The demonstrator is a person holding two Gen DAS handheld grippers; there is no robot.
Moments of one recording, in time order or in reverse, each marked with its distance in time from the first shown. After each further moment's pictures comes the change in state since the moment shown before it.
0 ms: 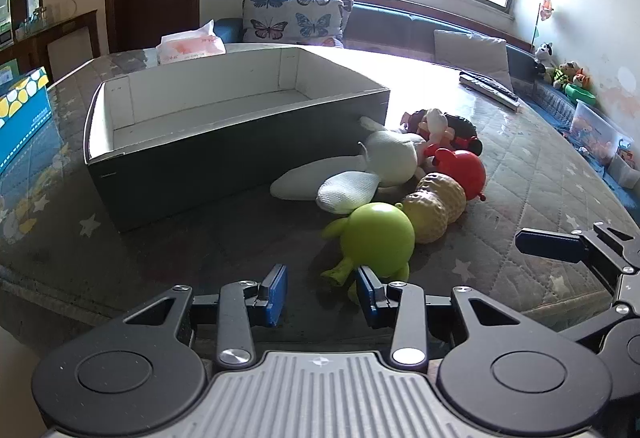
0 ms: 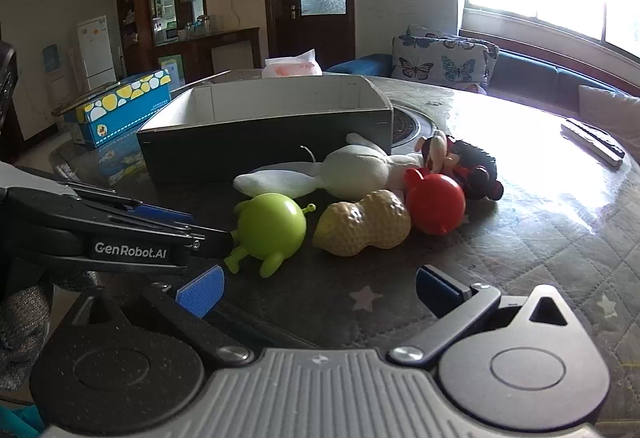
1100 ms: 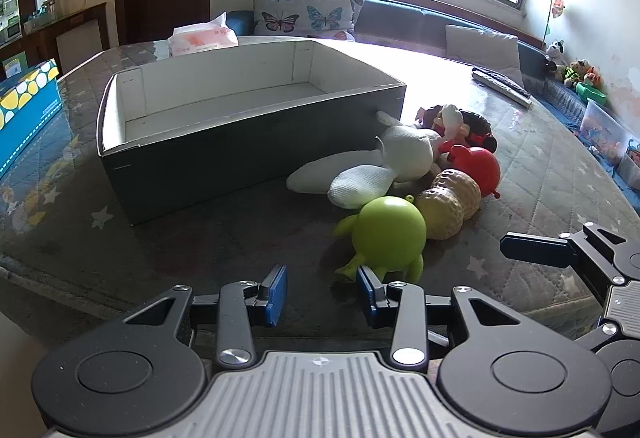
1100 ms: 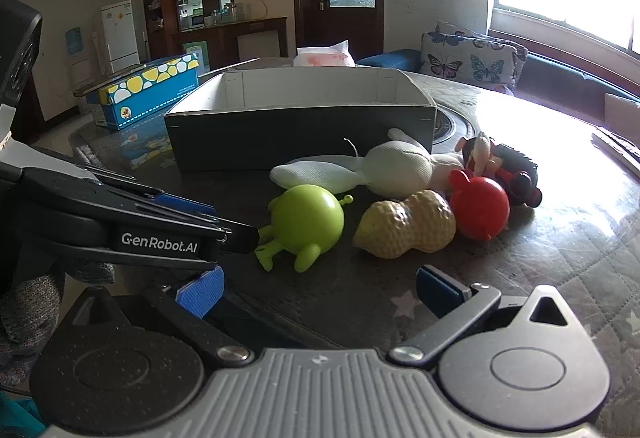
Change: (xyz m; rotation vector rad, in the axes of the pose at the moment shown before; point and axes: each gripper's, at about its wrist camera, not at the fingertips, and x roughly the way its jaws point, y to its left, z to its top) left arm 0.000 0.006 0.001 -0.013 0.023 0.030; right arm 0.012 0.015 0.002 -0.056 0.022 0.064
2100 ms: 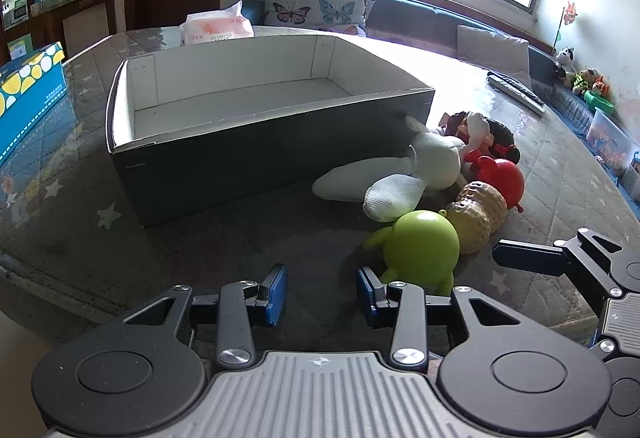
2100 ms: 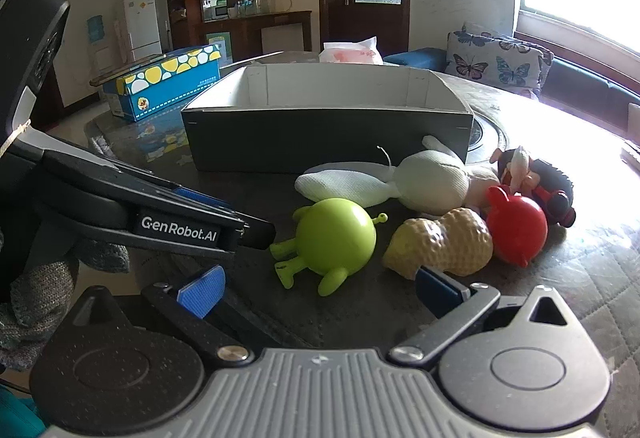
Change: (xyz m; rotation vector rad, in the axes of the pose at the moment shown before) left arm 0.011 0.021 0.009 -0.044 0.025 -0.006; right arm 0.019 0.009 0.012 -0.048 0.021 0.055
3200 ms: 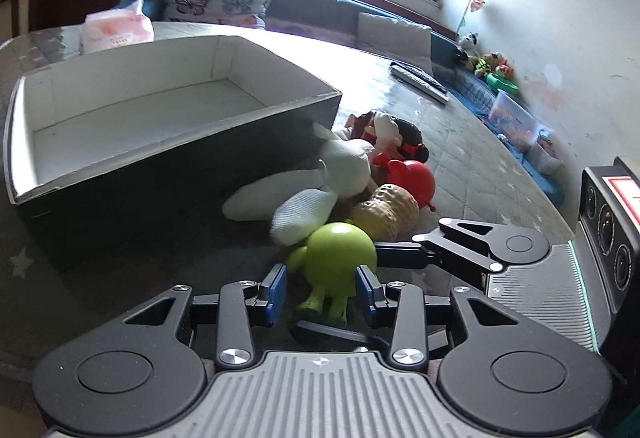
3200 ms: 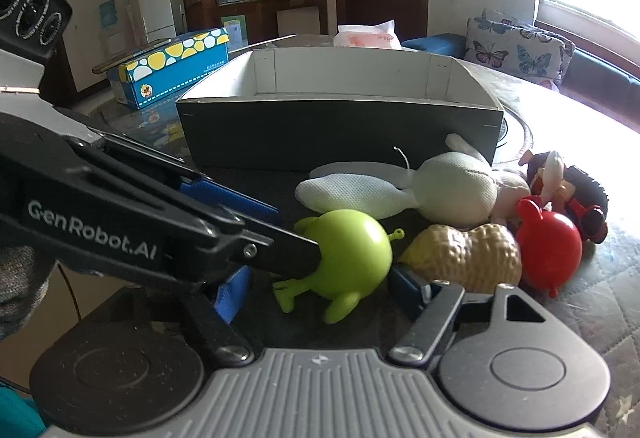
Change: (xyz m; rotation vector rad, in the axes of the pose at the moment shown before) left arm 0.006 0.006 0.024 0.090 0.056 -0.343; right arm 0.030 -0.006 0.018 -0.017 0.048 0.051
